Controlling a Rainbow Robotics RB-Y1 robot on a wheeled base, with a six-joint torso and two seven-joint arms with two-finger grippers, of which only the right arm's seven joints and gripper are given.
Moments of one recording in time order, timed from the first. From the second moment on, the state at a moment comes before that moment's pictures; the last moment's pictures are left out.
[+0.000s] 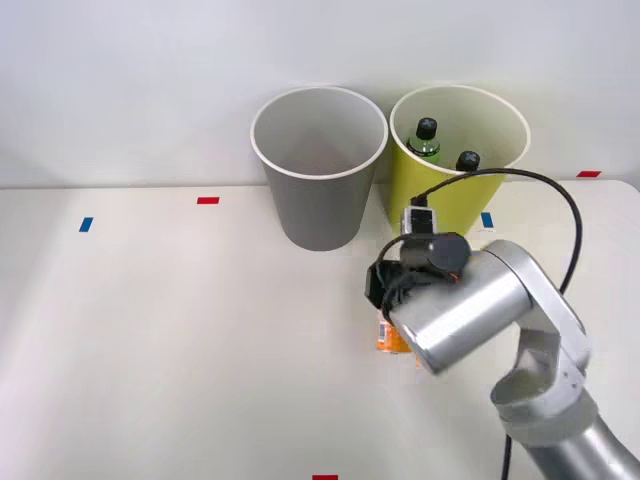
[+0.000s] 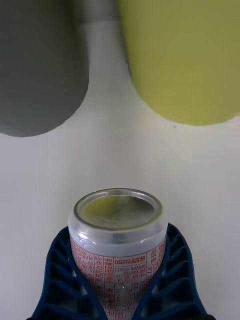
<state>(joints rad) -0.25 -0.24 0.45 -2.07 0.03 1.42 0.94</state>
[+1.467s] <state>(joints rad) 0.27 -0.65 0.27 -2.58 0.16 0.60 0.70</state>
